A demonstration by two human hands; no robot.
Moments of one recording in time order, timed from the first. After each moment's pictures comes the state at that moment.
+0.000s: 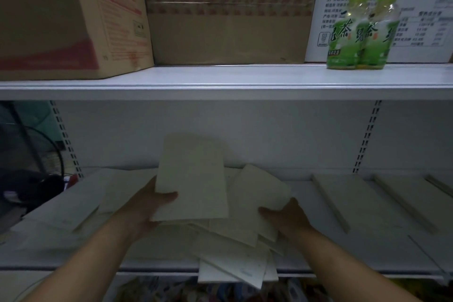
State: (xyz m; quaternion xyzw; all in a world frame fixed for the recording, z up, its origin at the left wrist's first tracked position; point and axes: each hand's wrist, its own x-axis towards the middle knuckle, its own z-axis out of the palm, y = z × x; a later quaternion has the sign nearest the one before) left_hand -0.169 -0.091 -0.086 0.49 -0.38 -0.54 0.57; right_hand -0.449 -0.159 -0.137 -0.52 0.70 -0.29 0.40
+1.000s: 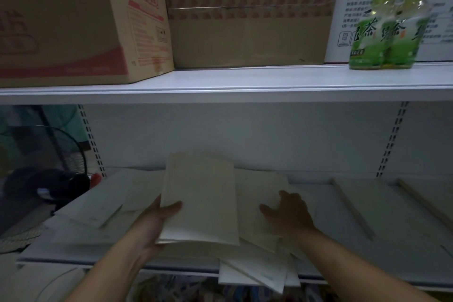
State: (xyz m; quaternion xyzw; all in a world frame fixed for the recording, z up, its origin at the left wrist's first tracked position) left_hand -0.161 -0.053 -0.095 0.49 -0.31 -0.54 0.61; right_hand -0.409 -0.155 -0.121 -0.69 0.67 -0.19 0.20
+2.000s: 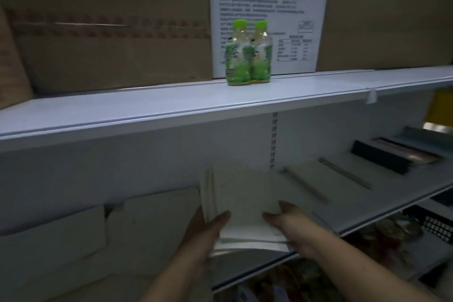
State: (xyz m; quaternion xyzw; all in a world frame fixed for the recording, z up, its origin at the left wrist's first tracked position) left_hand -0.382 -0.104 -0.097 0.46 -0.48 -0.57 0.49; right_hand -0.580 -0.101 -0.107 -0.41 0.56 -0.49 0.52
